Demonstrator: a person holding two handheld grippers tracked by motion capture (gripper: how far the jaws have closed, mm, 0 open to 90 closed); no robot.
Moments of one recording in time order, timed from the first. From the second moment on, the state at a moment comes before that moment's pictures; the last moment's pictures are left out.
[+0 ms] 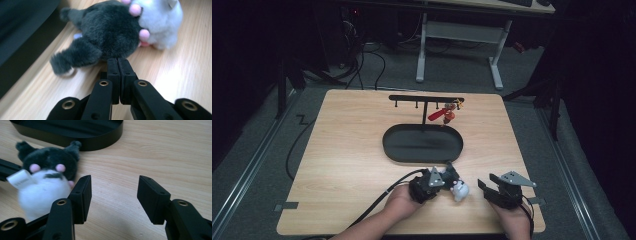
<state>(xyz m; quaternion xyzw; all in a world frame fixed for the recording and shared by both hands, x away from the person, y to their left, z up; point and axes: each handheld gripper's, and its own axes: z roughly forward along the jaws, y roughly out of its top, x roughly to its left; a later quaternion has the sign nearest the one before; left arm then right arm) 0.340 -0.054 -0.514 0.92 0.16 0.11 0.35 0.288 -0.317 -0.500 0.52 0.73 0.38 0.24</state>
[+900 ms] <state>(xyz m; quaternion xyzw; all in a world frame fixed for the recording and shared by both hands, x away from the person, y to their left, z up) 0.369 0.164 -0.520 0.81 0.38 0.17 0.41 0.297 -0.317 -0.513 0.51 0.74 0.36 0.24</state>
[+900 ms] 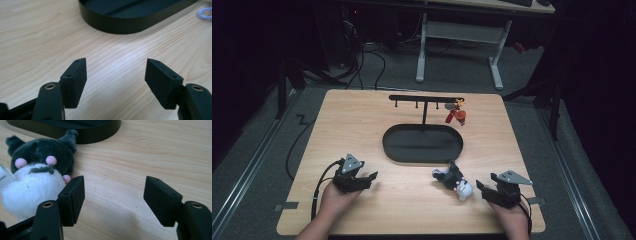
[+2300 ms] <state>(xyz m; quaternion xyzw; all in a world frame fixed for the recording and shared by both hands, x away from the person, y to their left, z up) 0.363 0.157 -0.514 0.83 0.31 0.16 0.43 0.313 -0.307 -0.485 0.54 0.77 0.25 0.21</state>
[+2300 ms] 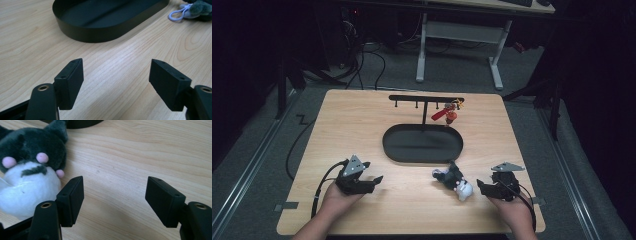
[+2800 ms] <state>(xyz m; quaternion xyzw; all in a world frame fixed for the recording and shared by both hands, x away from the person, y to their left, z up) 0.357 0.157 -0.515 0.84 0.31 0.16 0.42 0.322 -0.314 -0.469 0.54 0.79 0.23 0.16</state>
